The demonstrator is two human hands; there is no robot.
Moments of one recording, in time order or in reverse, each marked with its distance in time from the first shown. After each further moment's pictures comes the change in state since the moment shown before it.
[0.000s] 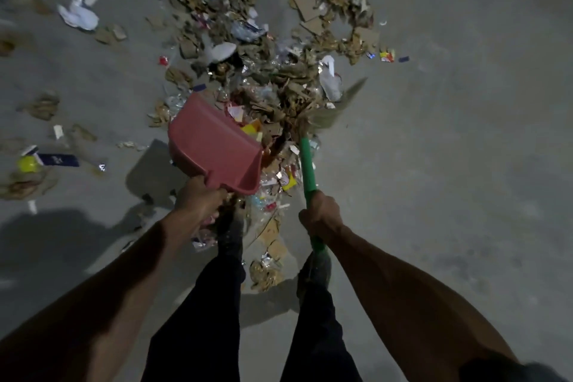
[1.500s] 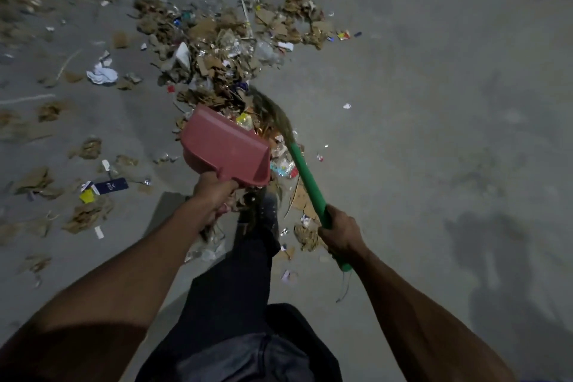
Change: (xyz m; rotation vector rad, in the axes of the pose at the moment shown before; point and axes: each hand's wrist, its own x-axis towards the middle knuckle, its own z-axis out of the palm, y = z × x) left_hand -0.127 -0.148 -0.113 0.119 -0.145 0.254; right_hand -0.238 0.080 0.219 0.367 0.176 -0.046
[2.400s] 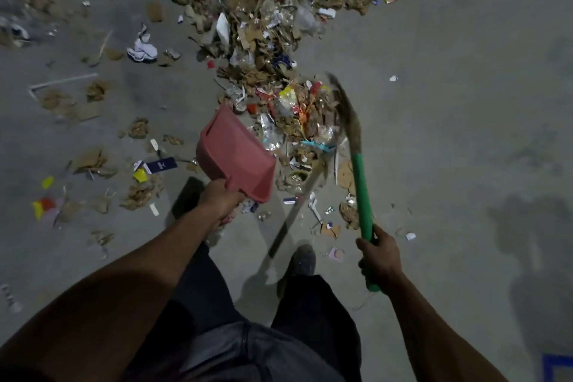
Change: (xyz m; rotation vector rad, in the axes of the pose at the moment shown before) left_hand 0.033 -0.078 -0.148 0.193 -0.041 -0.125; right_hand -0.054 -0.045 0.117 0.410 0.135 0.335
